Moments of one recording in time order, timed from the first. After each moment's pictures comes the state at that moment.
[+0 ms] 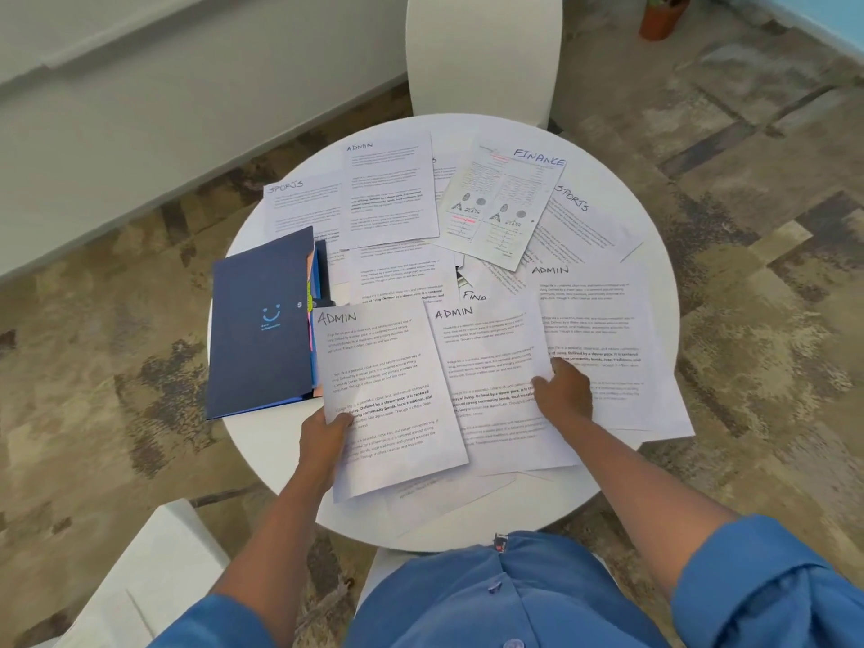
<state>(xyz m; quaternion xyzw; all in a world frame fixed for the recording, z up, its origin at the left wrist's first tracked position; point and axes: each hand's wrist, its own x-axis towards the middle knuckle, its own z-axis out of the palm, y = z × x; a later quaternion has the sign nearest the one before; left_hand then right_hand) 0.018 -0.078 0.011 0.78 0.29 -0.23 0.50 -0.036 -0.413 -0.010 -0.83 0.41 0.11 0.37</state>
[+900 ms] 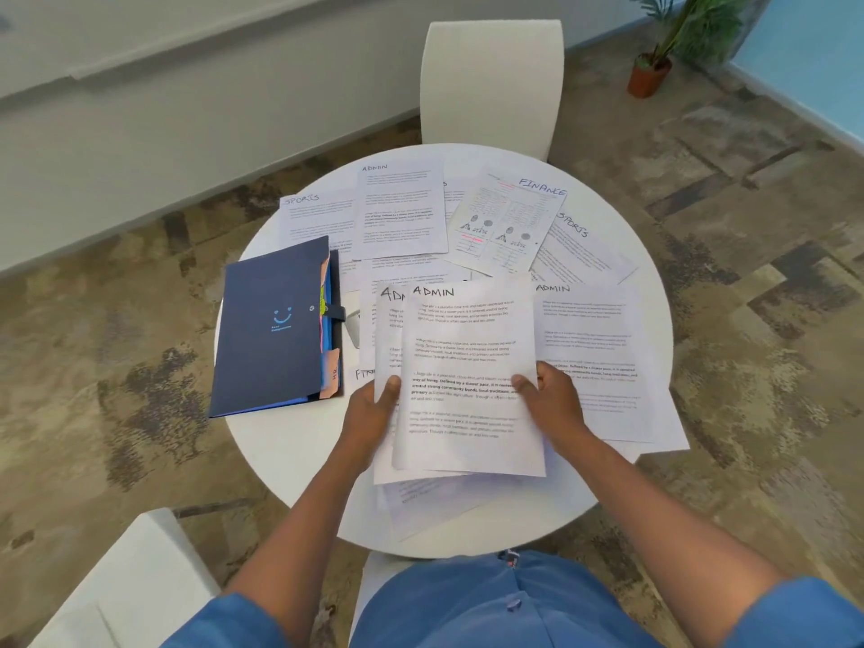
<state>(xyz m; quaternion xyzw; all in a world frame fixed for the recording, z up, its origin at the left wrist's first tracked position) 0.015 -0.121 0.036 0.75 0.08 -0.24 0.60 -0.043 -0.381 0.037 -0.80 0.31 0.04 0.51</state>
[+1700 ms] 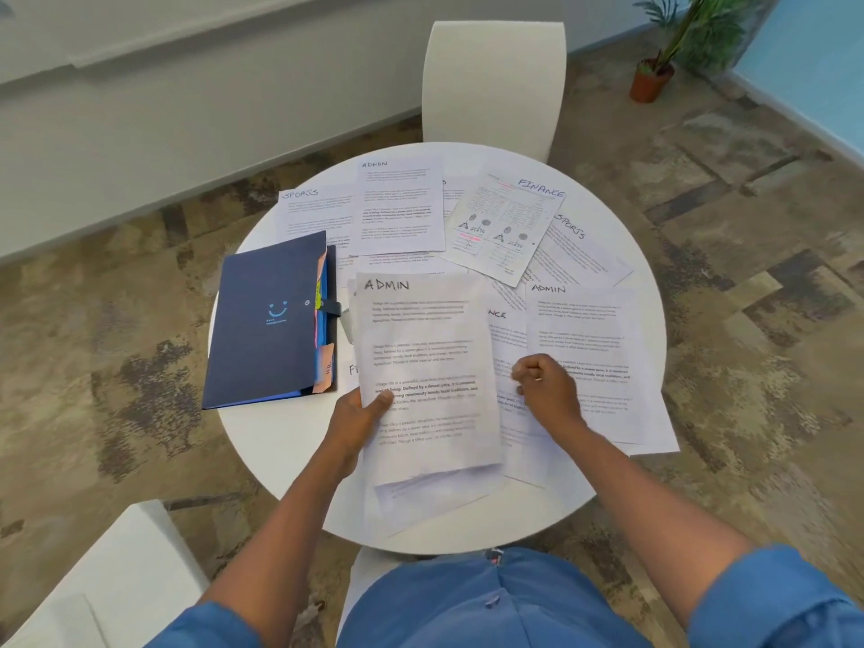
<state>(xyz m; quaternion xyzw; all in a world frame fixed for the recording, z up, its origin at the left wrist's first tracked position) 0.010 -0.109 0.027 0.70 0.16 -0.28 0.63 -0.038 -0.394 0.027 -0.78 0.32 0.02 0.54</state>
